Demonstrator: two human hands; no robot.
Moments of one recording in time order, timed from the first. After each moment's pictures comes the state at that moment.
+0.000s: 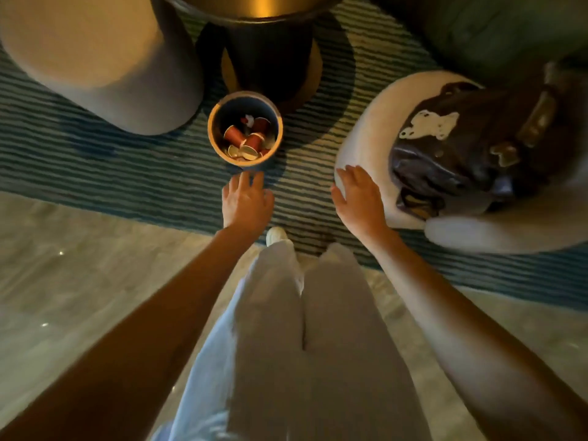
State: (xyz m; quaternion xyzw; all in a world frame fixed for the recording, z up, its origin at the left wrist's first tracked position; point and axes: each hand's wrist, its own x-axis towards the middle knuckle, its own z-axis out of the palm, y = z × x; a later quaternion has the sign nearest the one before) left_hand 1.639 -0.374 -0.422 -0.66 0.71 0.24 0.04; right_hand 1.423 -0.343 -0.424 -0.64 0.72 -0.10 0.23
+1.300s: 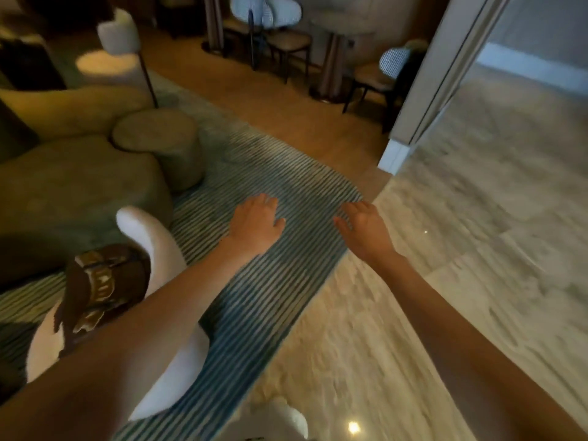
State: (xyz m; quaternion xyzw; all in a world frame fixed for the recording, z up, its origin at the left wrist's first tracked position) left_hand 0.956 -0.071 -0.164 -0.03 0.99 0.13 -0.04; right_hand 0.915 0.157 -0.140 -0.23 0.96 -0.15 -0.03
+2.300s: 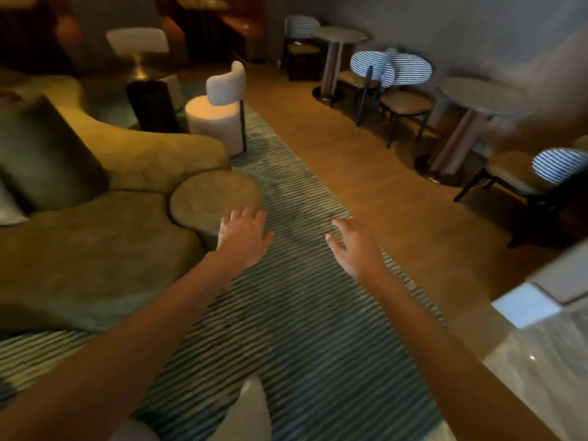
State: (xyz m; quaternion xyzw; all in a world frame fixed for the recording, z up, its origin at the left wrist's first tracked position) left_hand 0.412 -0.395 -0.121 -0.26 0.96 0.06 -0.01; right_hand 0.272 -0.201 -0.124 -0.42 0.88 -0.22 0.03
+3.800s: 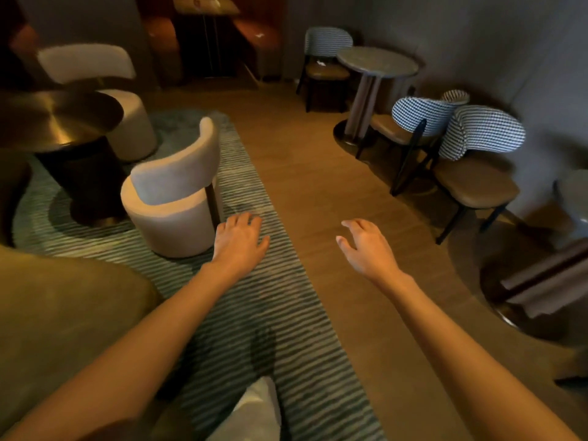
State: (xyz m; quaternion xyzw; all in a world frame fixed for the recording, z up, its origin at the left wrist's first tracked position) left_hand -0.552 -1.121 -0.134 -0.34 0.94 0.09 0.01; right_hand -0.746 -0.944 -0.148 -0.47 0.86 -0.18 0.06
